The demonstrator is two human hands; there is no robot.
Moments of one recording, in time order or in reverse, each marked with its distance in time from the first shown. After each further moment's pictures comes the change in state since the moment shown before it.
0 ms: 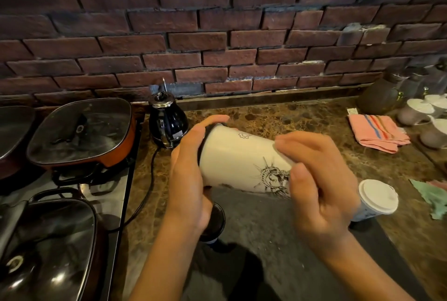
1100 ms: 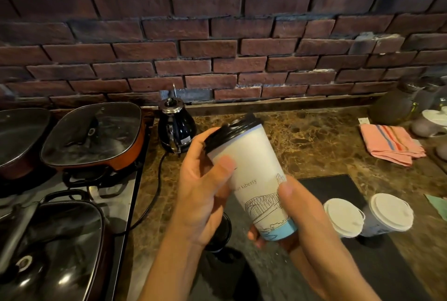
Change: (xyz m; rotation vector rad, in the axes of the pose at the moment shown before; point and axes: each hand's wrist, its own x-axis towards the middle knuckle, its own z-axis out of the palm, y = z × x) left_hand 0.005 -0.010 -0.015 -0.297 -0.209 -0.016; right_hand -0.016 -0.017 0.004 0.860 -0.311 1.168
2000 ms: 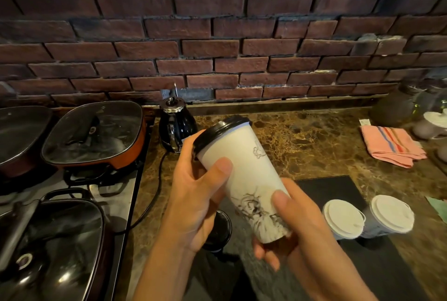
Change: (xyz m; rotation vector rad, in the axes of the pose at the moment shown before) left_hand -0.008 0.009 -0.005 0.070 0.048 -0.053; right_hand -0.005 -0.001 0.007 0.048 -0.065 0.037
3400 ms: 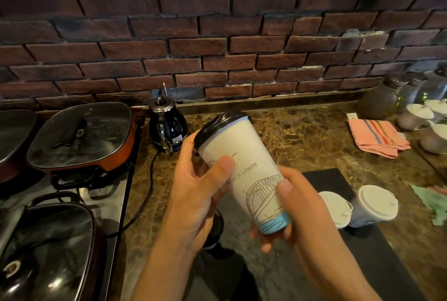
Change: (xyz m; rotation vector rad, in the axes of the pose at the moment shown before) left_hand -0.005 -0.007 0.014 0.080 -0.009 -0.031; right_hand -0.012 -0.011 -0.005 -0.199 0.173 -0.063
